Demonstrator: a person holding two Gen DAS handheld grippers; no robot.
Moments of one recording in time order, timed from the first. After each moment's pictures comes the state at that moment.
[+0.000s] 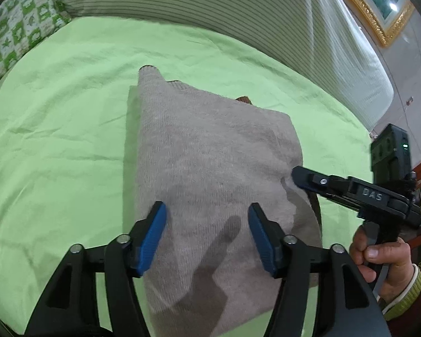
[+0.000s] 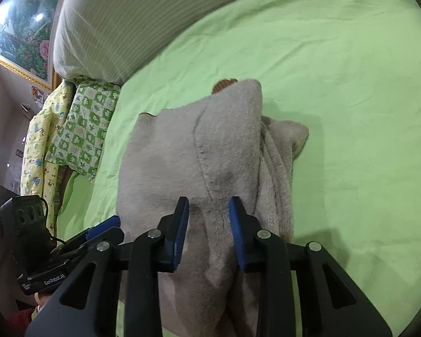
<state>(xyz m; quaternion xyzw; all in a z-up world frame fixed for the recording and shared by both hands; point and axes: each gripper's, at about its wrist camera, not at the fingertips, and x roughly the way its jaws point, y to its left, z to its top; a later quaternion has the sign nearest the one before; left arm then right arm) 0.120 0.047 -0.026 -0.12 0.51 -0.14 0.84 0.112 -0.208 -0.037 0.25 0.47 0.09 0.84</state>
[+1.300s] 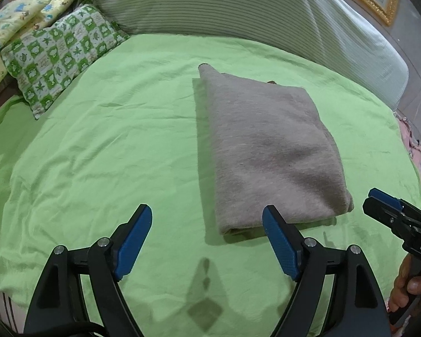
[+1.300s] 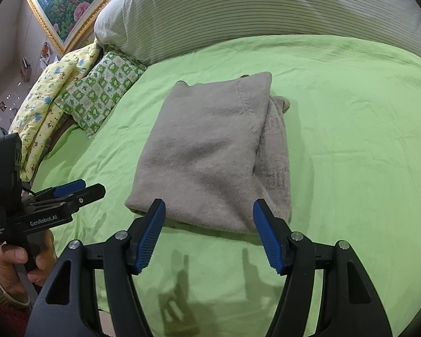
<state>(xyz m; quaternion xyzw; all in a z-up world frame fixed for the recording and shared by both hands) -0.013 0.085 0.011 -0.03 0.48 -0.04 0.87 -0.043 -0.130 0.003 0.11 0.43 0.05 0.89</state>
